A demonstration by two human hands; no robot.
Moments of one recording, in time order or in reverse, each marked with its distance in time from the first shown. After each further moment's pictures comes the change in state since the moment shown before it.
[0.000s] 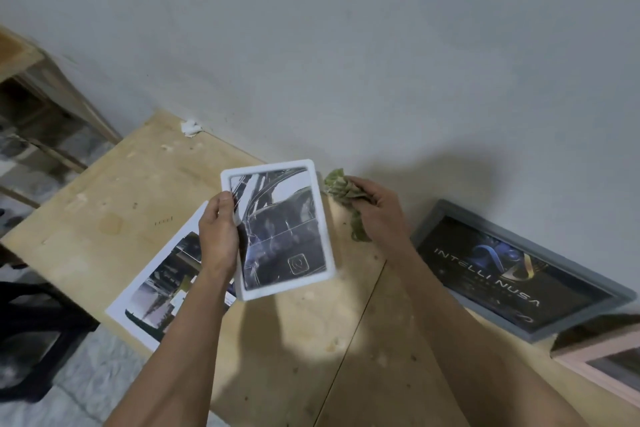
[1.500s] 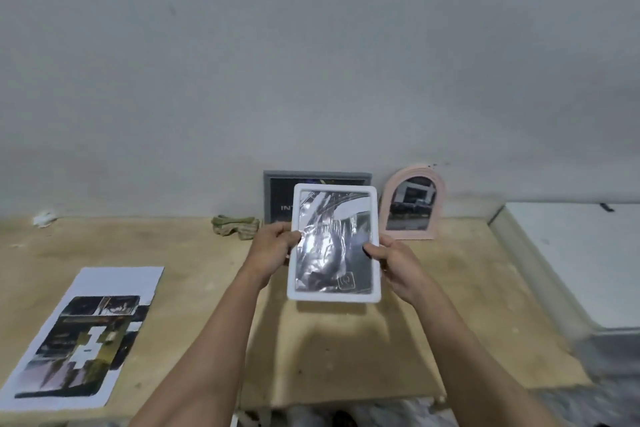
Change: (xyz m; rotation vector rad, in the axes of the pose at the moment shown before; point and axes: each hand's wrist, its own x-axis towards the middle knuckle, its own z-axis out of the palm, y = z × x) left_hand -0.300 0.018 0.052 0.270 -1.018 0.207; right_hand -0.377 0.006 -0.179 0.339 0.438 0.317
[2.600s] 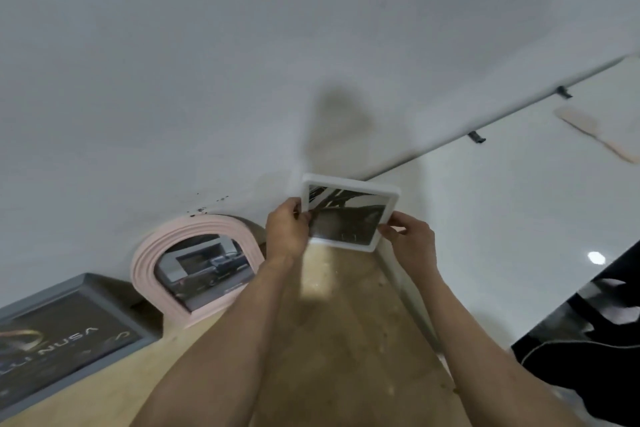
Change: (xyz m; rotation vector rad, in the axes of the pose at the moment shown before) left_hand 0.290 0.057 0.527 0.469 -0.177 0.157; right_hand 0.194 -0.003 -0.470 -0.422 0.721 -0.062
